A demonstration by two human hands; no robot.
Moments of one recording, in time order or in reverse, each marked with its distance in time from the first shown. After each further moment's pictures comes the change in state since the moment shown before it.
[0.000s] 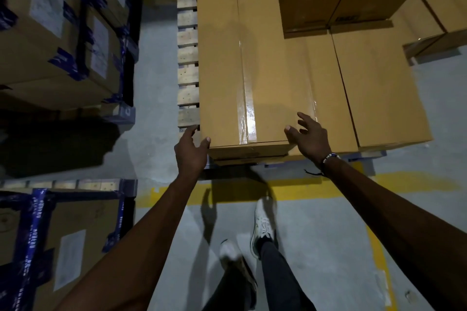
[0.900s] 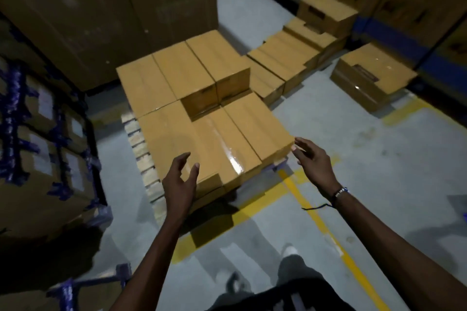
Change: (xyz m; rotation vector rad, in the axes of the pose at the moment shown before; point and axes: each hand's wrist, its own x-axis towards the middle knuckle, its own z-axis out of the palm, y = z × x) left_hand -0.279 0.298 -0.134 -0.108 -0.197 0.566; right_hand -0.356 -0.120 -0.325 0.289 0.455 -0.057
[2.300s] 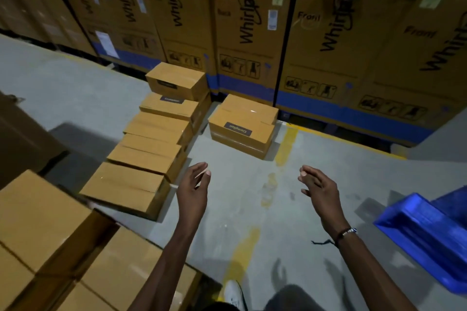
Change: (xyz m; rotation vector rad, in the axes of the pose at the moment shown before) left_hand 0.262 0.382 0.668 -0.390 -0.626 0.110; right_hand 0.363 0.094 -0.480 0.363 0.733 0.248
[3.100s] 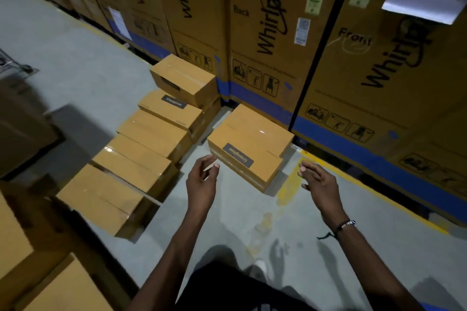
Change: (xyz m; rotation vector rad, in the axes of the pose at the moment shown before) left_hand 0.334 -0.008 0.261 0.019 0.157 -0.158; right_hand 0.461 -0.075 0.029 -0.120 -0.231 0.035
